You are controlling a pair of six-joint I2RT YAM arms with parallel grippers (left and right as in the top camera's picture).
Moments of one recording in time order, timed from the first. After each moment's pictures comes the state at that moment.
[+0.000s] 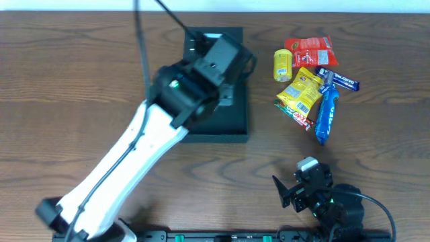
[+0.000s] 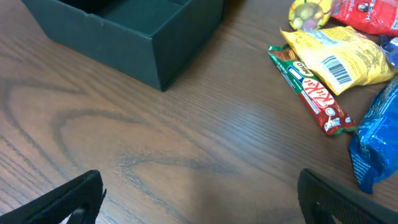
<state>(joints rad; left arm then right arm) -0.73 1.66 1.93 -1.29 -0.35 -0.58 0.16 0.01 0.17 -0.71 -0.27 -0.17</state>
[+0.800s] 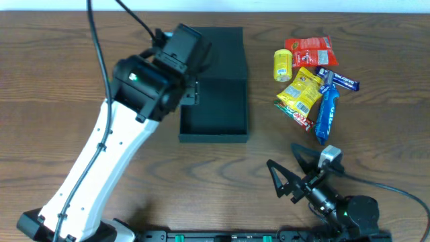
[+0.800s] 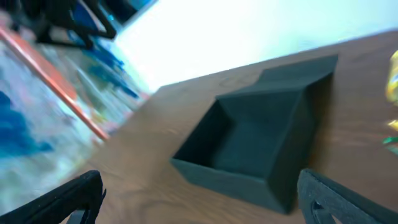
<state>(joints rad) -0.54 1.61 1.93 -1.45 -0.34 -0.47 0.16 0.01 0.17 -0.20 -0.55 0.60</state>
